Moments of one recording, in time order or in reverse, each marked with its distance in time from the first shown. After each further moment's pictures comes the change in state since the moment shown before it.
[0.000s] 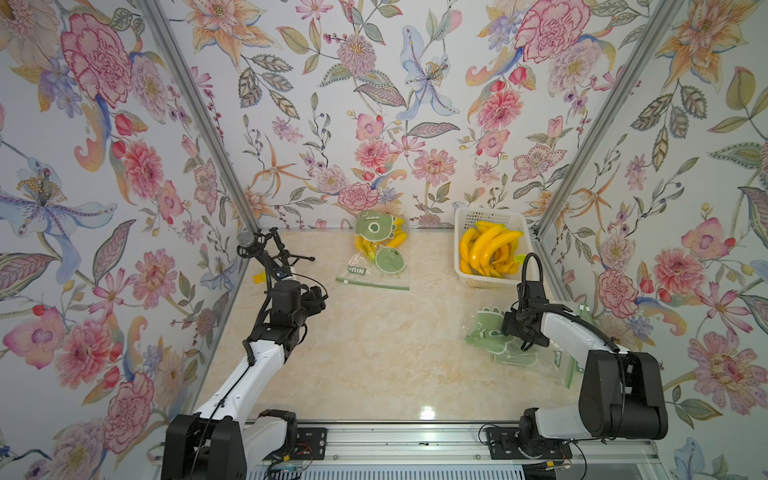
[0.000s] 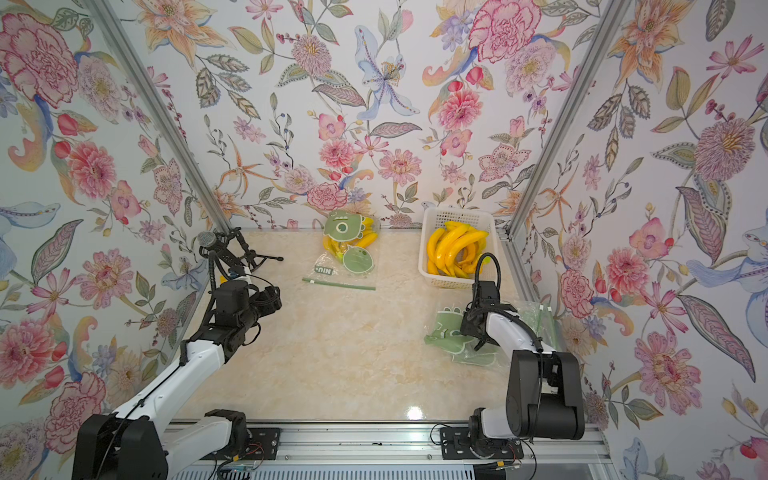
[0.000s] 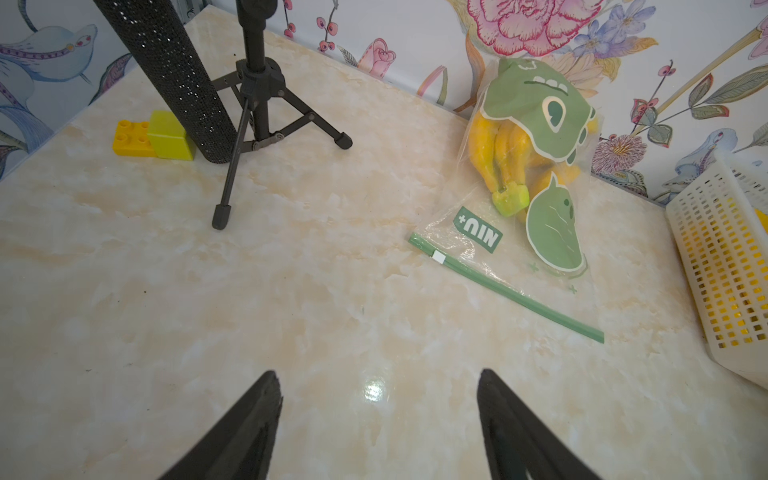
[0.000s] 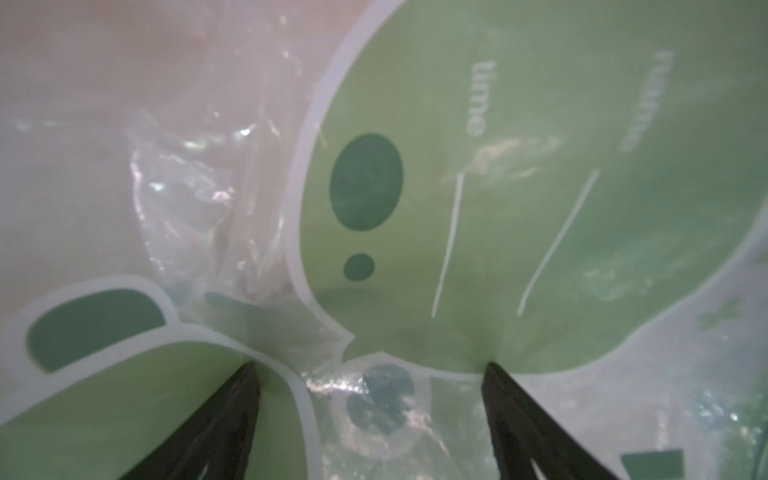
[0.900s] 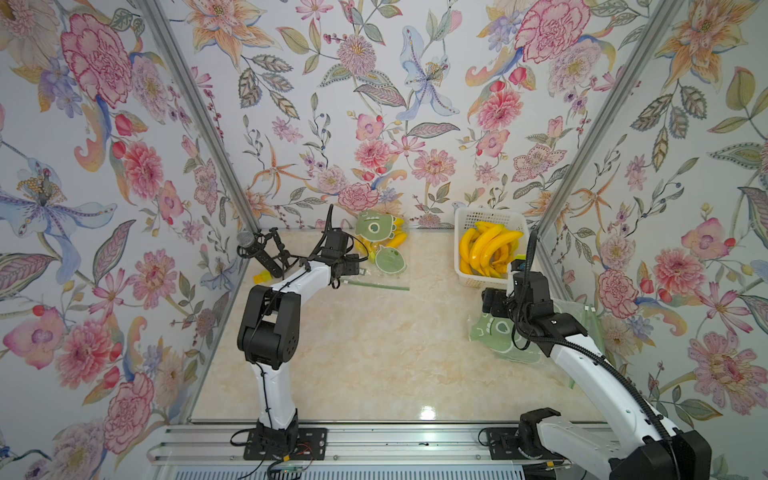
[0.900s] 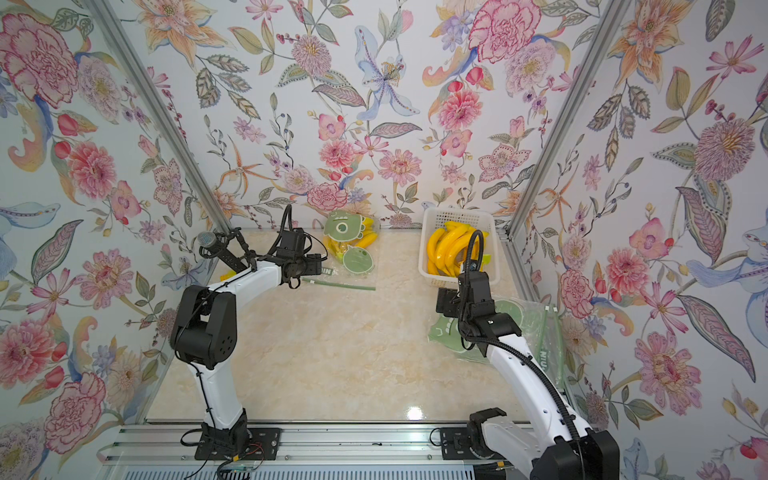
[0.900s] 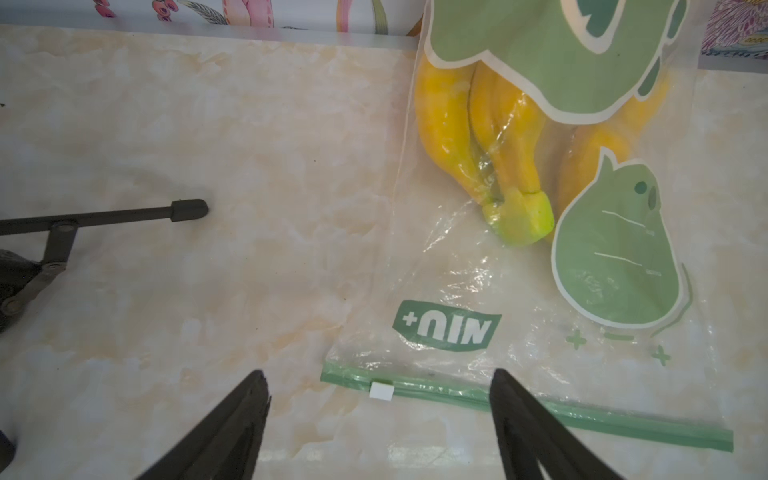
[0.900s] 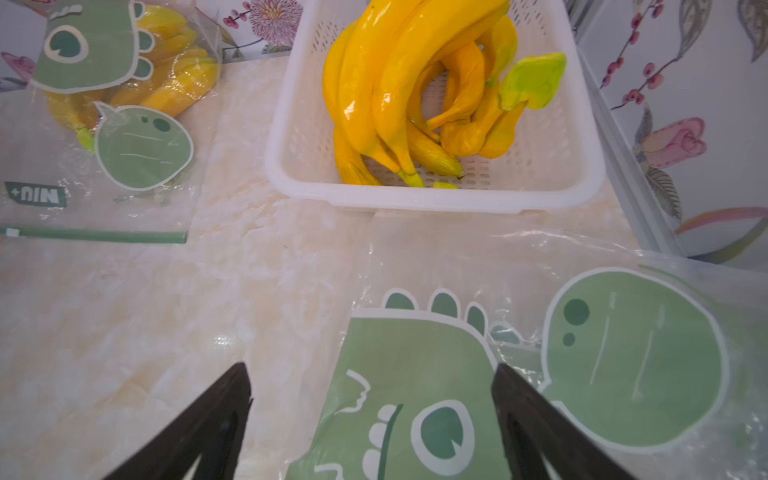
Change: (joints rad) left arm -0.143 0.877 0.825 -0.219 -0.066 0.186; right arm 0.359 -0.389 0.034 0.135 -0.107 -0.026
